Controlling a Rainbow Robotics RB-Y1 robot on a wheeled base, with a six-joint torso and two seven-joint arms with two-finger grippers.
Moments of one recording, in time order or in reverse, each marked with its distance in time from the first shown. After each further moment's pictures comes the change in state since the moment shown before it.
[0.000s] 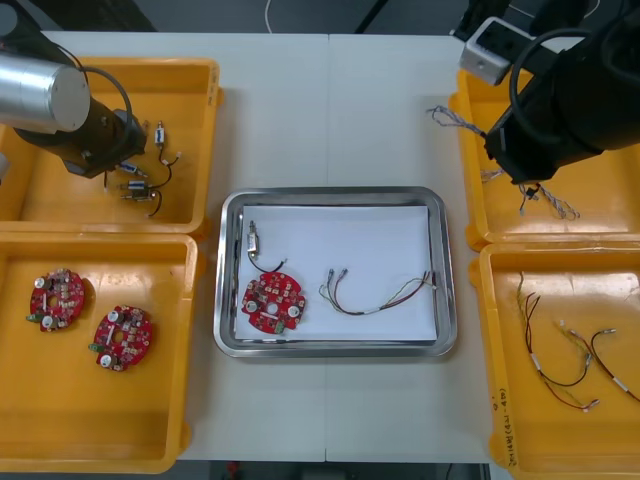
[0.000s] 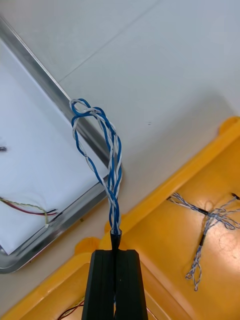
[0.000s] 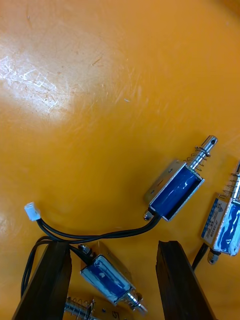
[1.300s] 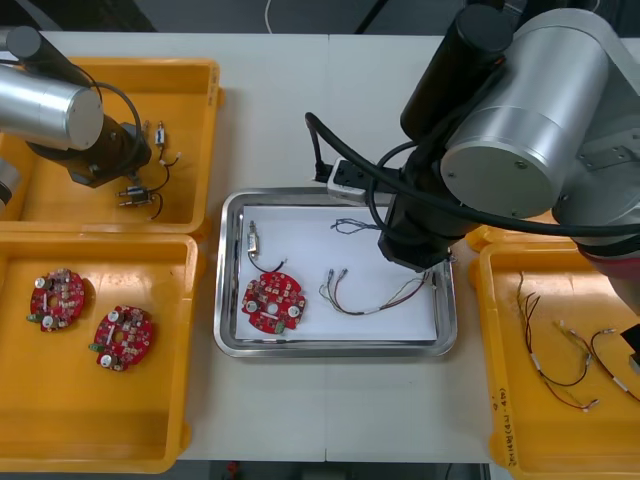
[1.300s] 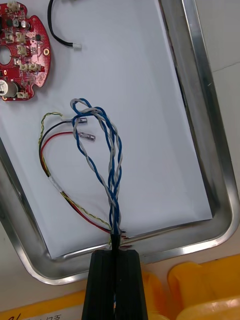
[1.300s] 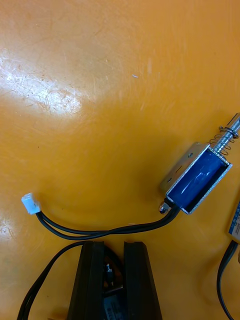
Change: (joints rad) right arm -0.056 0.159 0.414 0.097 0.118 -0.007 0.084; left arm 0.019 0.000 -0.060 -0.001 -0.025 -0.031 0.000
